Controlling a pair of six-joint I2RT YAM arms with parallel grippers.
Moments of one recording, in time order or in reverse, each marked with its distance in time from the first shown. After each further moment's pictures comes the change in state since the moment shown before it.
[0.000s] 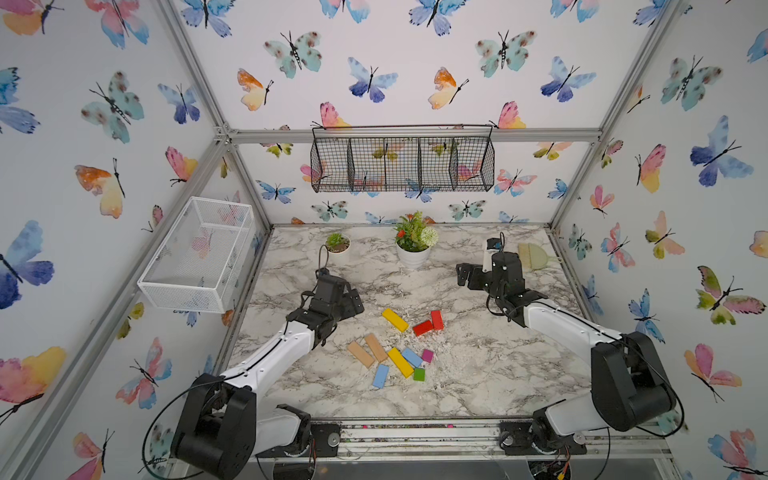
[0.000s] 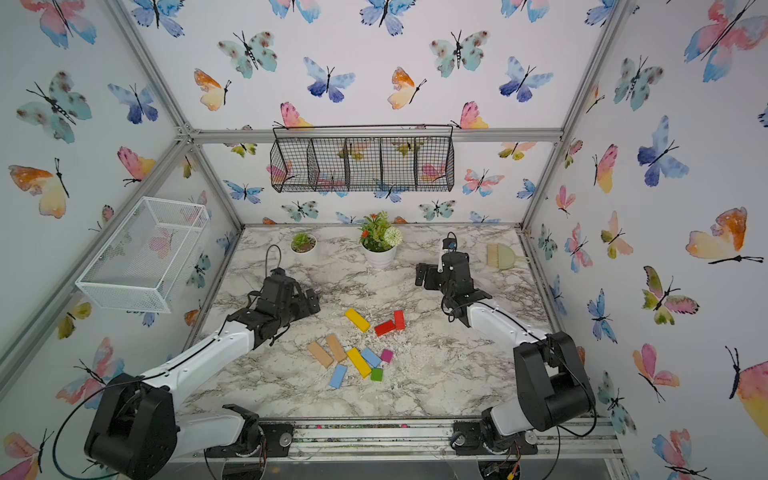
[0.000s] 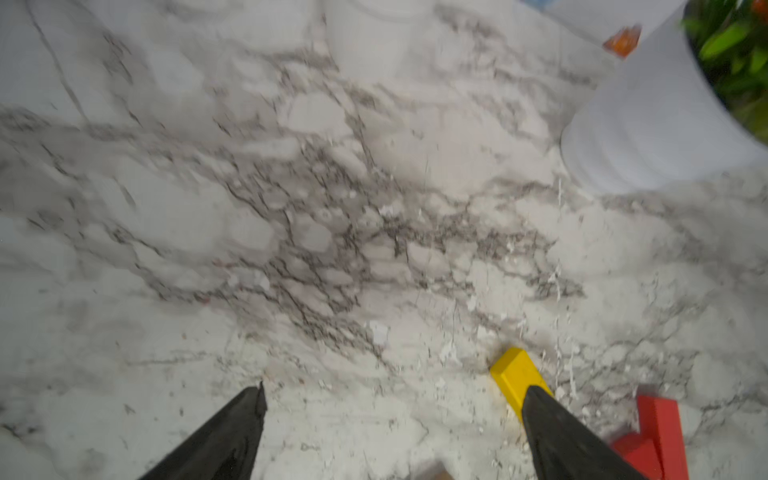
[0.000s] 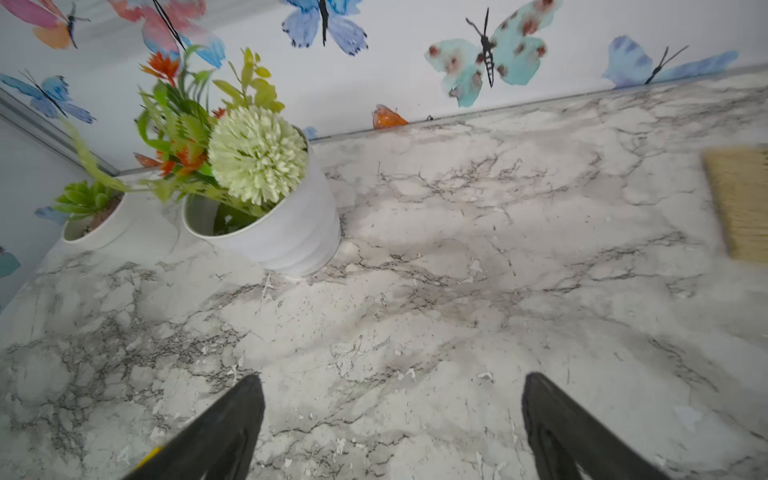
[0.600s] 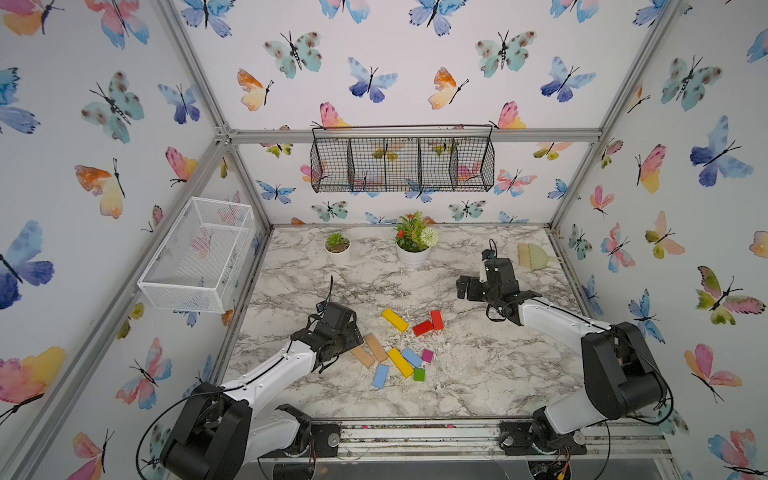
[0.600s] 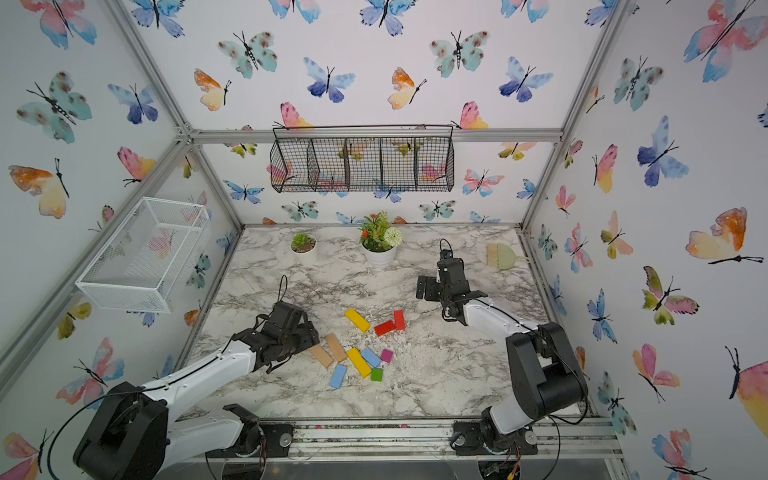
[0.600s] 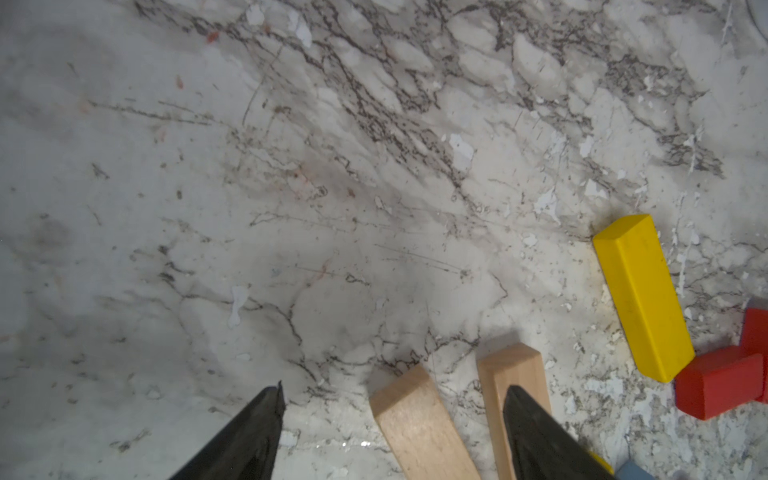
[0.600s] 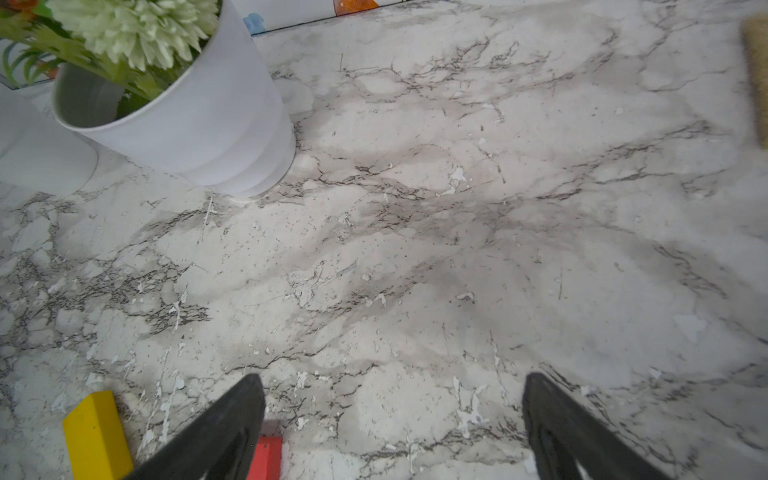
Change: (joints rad) left arm -0.074 -0.104 -0.191 -0.095 0.042 -0.202; right arm 0.008 0.046 -0.006 -0.123 0.000 -0.001
